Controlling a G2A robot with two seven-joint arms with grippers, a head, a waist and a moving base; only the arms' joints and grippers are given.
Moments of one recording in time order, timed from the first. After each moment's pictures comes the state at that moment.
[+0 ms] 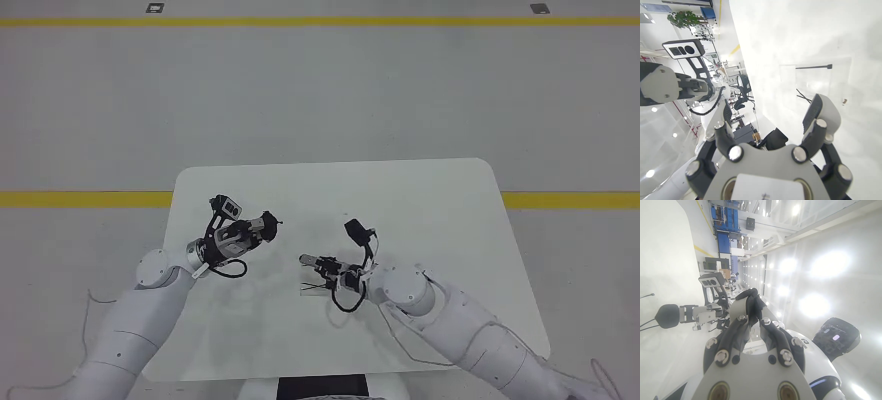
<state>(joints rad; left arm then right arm) 1.34 -1.11 -1.24 -1.27 -0.85 -0.34 -1.17 -1.19 -1.03 0.63 -1.65 0.26 0.34 0.37</state>
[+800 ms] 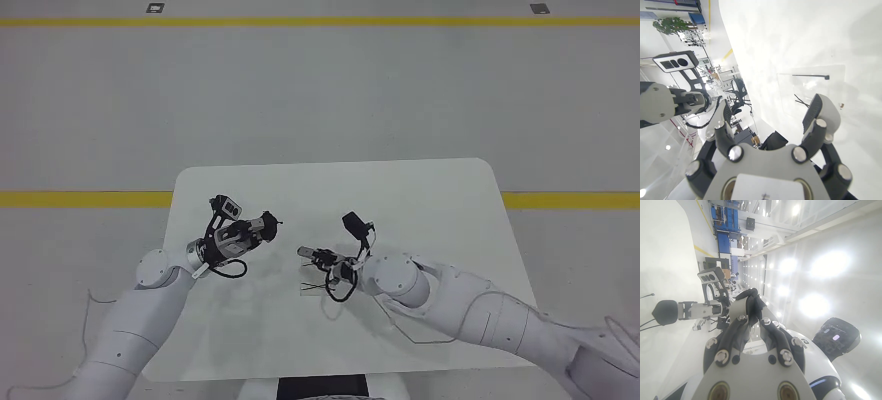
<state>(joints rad) 1.34 -1.11 -1.24 -1.27 -0.85 -0.34 -1.17 -0.80 -0.94 0.17 -1.65 0.67 0.34 0.06</state>
